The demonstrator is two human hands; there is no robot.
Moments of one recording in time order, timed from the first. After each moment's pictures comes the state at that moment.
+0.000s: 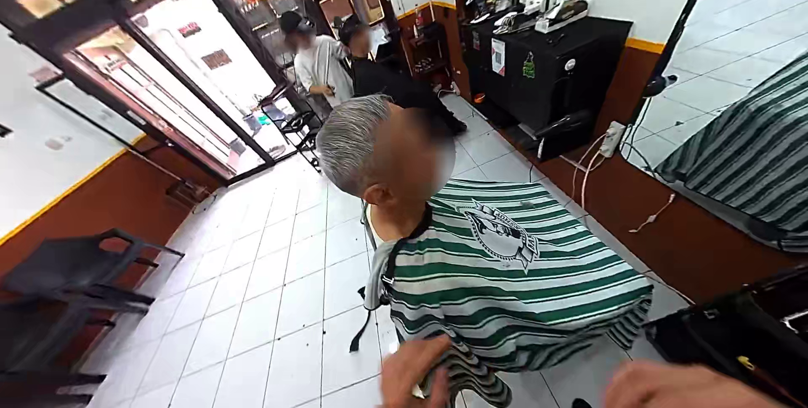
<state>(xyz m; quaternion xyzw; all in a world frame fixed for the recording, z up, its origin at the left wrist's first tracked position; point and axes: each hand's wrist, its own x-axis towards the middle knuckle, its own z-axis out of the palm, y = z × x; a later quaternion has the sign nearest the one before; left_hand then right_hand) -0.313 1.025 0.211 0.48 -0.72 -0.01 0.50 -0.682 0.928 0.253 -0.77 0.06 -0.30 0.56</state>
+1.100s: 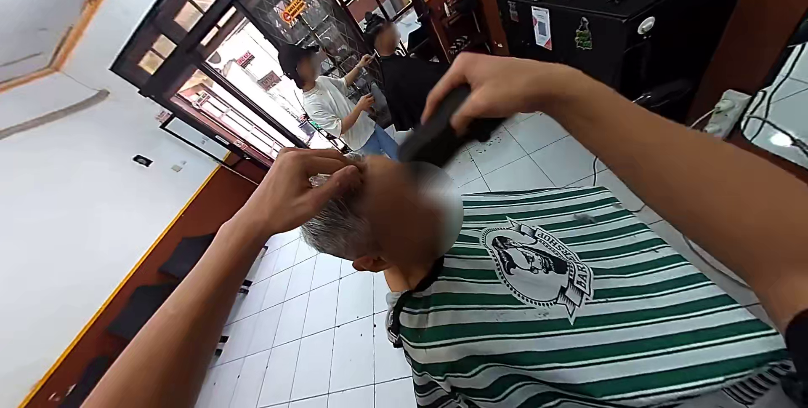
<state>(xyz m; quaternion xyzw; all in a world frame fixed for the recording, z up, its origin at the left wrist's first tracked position) -0.235 0.764 0.524 0.54 -0.84 0.05 0.11 -0.492 0.573 0.465 -0.89 0.05 -0.30 0.33</state>
